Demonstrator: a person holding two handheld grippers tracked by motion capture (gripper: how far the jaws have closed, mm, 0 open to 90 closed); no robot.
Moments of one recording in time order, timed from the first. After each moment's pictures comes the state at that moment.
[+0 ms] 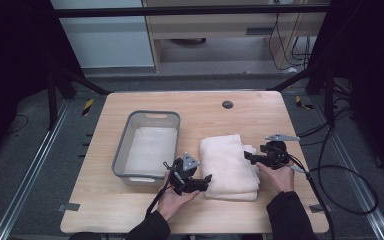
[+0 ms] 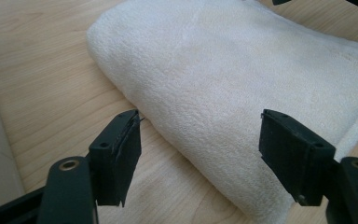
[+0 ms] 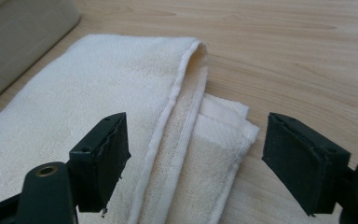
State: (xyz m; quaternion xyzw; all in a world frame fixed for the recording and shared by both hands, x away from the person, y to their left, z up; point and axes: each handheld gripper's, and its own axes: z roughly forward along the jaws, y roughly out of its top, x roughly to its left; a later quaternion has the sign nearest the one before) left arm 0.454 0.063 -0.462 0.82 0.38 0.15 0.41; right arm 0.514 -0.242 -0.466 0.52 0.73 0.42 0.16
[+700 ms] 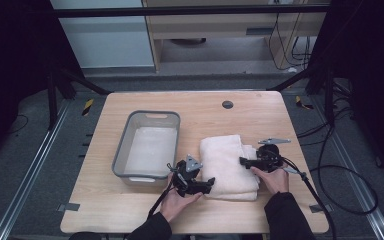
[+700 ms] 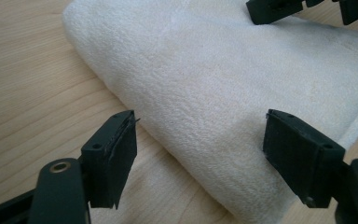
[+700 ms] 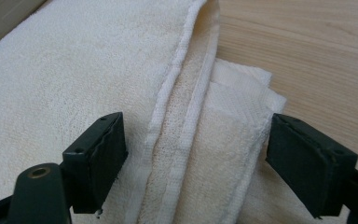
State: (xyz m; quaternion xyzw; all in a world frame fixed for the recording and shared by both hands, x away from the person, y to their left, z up) left arm 0.455 0.056 -0.474 0.82 0.38 0.13 0.41; right arm 0.519 -0.231 -0.488 0.52 0.75 0.38 0.14
